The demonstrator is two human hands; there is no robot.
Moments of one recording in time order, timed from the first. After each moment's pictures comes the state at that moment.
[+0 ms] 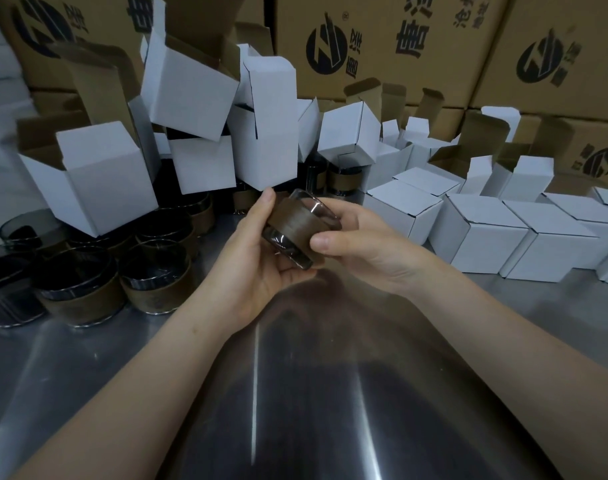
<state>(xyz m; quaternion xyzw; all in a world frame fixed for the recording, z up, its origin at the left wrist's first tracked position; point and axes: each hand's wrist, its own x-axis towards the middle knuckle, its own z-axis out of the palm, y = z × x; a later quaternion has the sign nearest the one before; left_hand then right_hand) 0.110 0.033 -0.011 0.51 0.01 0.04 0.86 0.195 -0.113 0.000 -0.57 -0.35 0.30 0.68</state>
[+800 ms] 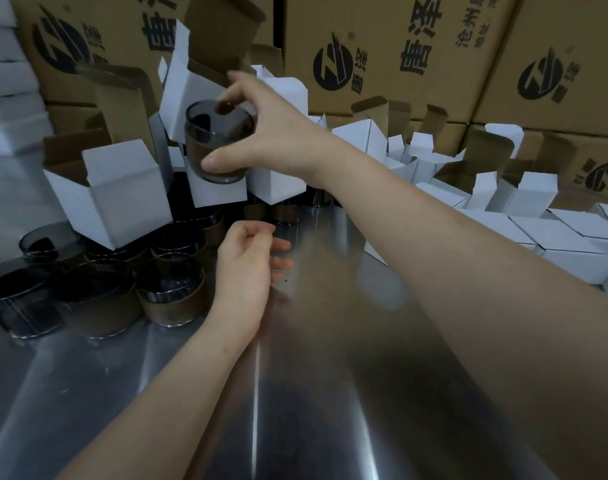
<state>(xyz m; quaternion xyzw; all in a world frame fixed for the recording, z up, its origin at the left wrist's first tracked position) 0.118 0.039 -0.021 0.63 0.17 0.28 0.70 0.202 -0.005 0.107 -0.76 -0.48 0.03 0.43</state>
